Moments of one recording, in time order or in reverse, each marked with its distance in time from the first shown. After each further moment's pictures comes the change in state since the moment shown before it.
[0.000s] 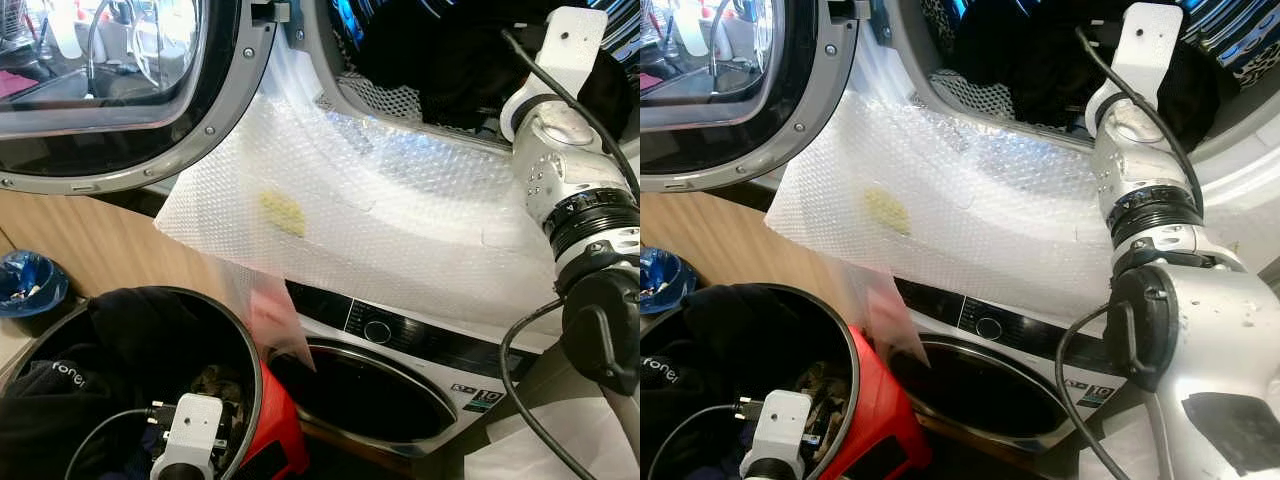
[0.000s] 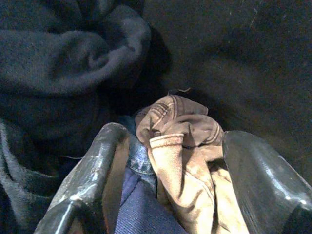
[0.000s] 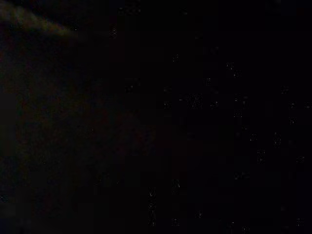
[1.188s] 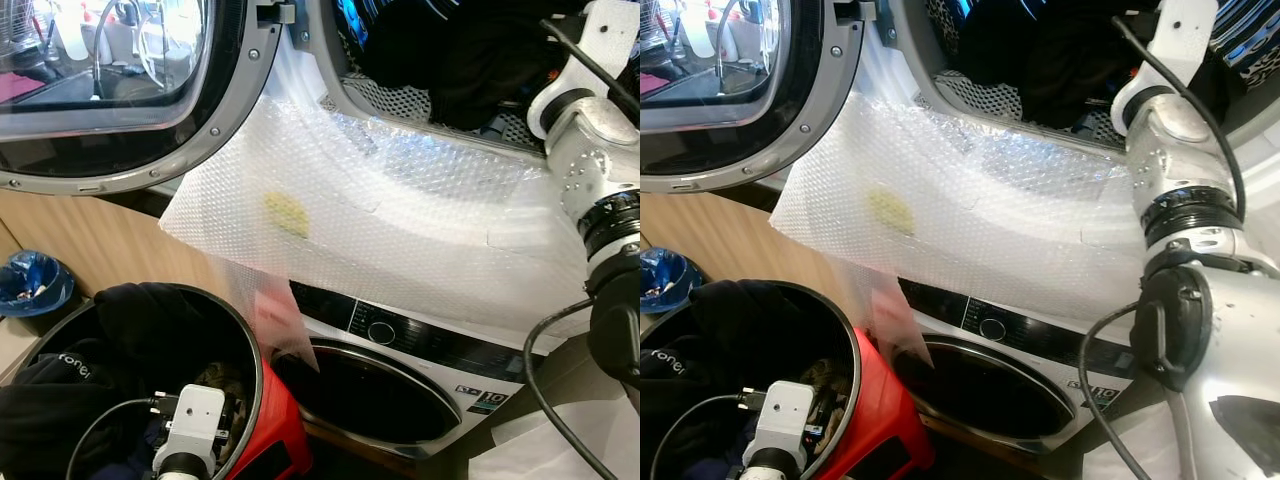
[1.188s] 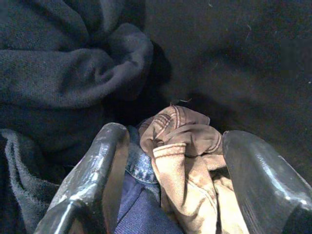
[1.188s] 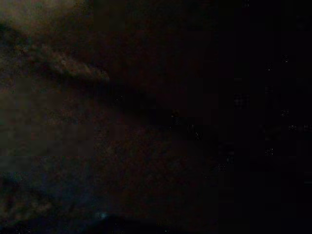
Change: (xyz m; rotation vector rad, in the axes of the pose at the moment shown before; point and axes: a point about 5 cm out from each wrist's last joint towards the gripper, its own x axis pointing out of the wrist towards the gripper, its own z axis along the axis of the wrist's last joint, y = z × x) left arm 0.007 0.000 0.005 -0.002 -0.018 -0.005; right arm -0.004 -0.031 0.006 0.070 -0.049 0.133
